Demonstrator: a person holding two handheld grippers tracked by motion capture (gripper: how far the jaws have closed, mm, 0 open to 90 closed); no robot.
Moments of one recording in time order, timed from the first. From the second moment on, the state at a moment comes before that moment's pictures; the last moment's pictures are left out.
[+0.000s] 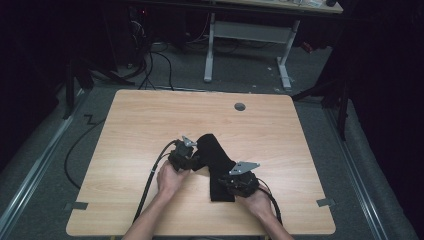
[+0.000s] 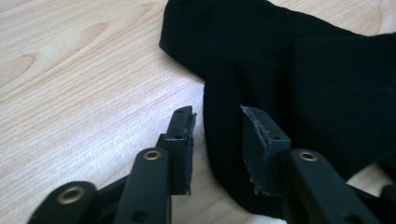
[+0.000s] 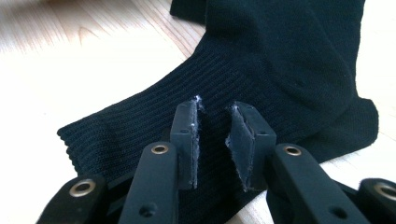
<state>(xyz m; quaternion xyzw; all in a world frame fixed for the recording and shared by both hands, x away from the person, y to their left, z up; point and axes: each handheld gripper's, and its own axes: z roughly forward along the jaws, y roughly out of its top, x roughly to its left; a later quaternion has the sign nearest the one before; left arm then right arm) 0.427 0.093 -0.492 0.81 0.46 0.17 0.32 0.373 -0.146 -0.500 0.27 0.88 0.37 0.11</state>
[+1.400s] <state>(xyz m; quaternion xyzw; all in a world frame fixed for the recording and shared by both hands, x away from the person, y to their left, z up) 0.465 0.084 -0.459 0.80 0.43 0.17 0.38 0.366 -0.146 -0.497 0.24 0.89 0.37 0.09</state>
